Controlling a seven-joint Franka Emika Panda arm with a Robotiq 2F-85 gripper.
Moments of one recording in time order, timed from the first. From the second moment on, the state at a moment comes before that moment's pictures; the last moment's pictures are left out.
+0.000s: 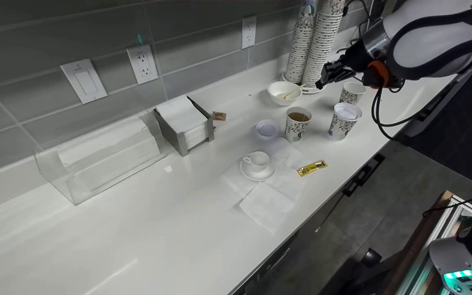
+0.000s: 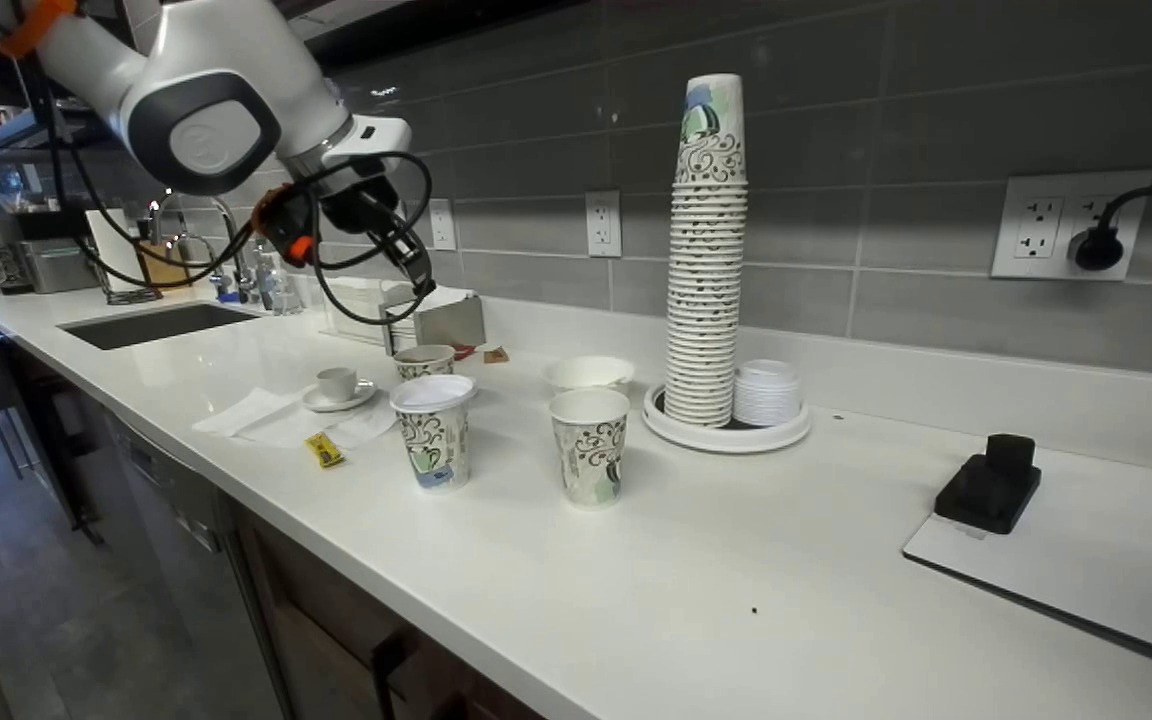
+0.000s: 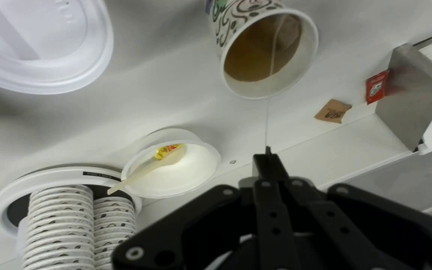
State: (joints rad) arm 0.05 -0.26 -0.05 -2.55 0.28 2.91 0.09
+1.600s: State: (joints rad) arm -0.27 -0.17 0.14 -2.42 -0.51 2.66 0.65
